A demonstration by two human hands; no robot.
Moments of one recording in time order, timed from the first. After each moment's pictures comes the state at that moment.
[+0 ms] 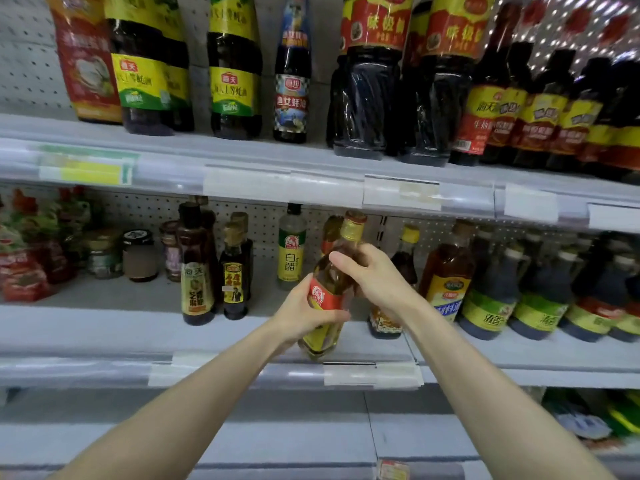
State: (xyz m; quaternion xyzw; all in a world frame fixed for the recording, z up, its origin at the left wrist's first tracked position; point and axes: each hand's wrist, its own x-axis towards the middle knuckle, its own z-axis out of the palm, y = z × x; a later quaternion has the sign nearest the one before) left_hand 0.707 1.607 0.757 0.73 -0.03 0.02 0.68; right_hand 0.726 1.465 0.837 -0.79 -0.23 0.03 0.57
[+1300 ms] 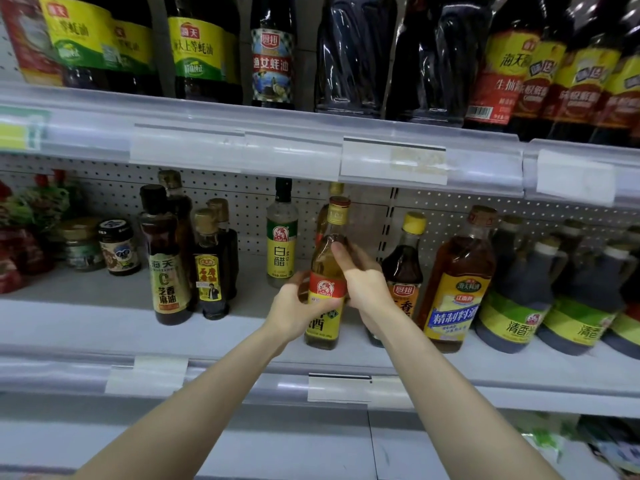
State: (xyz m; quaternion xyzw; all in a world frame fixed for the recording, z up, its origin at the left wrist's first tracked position) left_hand 0.775 1.587 0.712 0.75 0.06 0.09 0.65; right_hand 0.807 1.470 0.767 -0.72 -0.08 0.04 0.69
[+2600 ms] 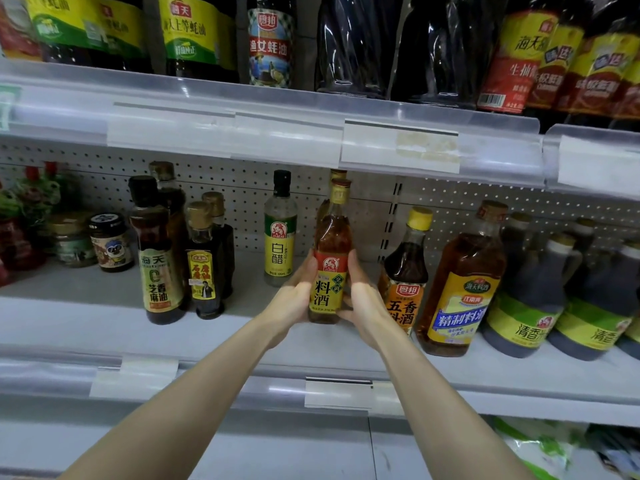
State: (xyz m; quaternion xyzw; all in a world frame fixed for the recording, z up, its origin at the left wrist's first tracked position) left_hand 0.775 1.577 0.733 0.69 0.08 0.03 0.72; right_hand 0.821 1.470 0.737 -0.68 -0.01 0.16 0.71
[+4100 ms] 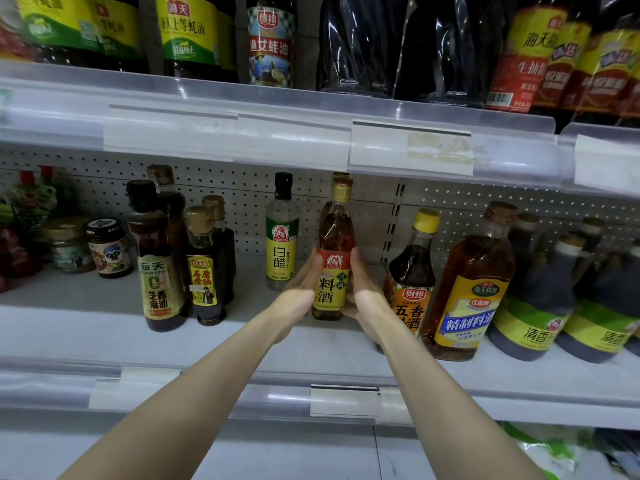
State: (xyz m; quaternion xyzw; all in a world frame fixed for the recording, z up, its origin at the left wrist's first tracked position) left_hand 0.800 1.584 0.730 0.72 0.10 0.03 0.68; right_hand 0.854 1.483 0.729 -0.70 0.05 0.16 0.69
